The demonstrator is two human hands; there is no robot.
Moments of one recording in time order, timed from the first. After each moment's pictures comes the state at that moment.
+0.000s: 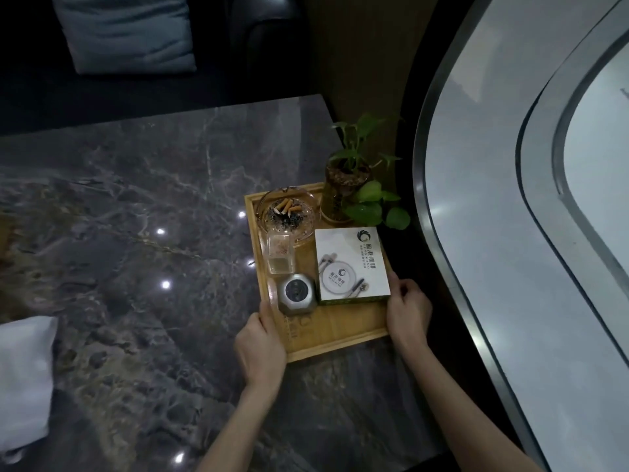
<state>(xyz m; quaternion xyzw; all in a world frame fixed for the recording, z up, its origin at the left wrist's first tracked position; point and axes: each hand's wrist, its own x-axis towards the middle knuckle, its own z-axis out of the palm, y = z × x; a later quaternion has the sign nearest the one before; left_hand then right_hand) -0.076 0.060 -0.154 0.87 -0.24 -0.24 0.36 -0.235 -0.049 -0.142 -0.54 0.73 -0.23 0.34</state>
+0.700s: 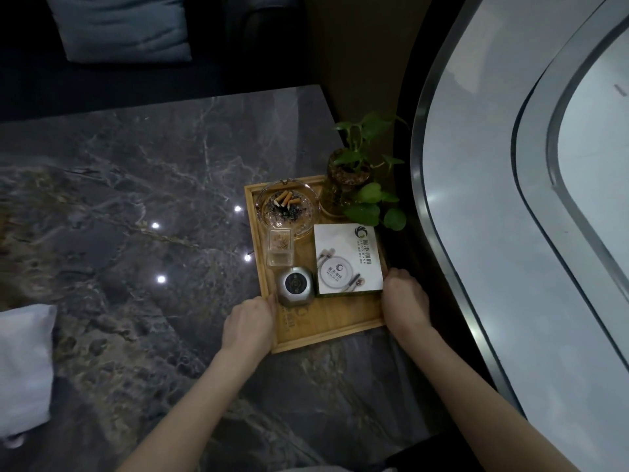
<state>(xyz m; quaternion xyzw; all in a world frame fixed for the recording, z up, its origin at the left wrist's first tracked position) -0.045 0.053 -0.143 0.85 -0.43 -0.29 0.05 -0.236 -0.049 -0.128 -0.77 0.62 0.13 0.08</state>
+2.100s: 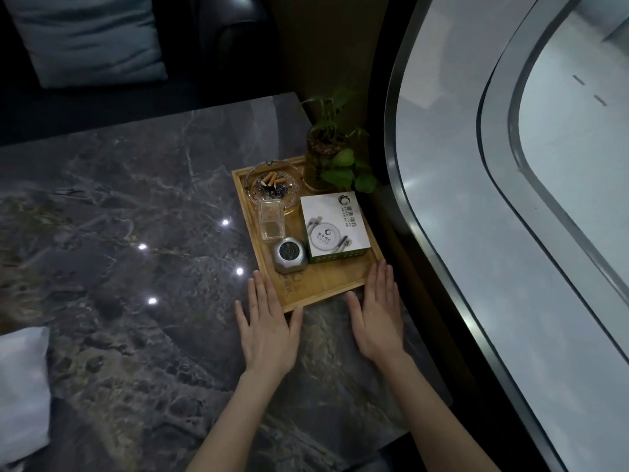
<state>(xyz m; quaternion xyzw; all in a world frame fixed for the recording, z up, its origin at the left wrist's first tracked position) -0.079 0.071 -0.170 0.83 -0.51 -0.21 0.08 -0.240 0.005 -0.168 -0.74 0.63 -0.05 0.23</state>
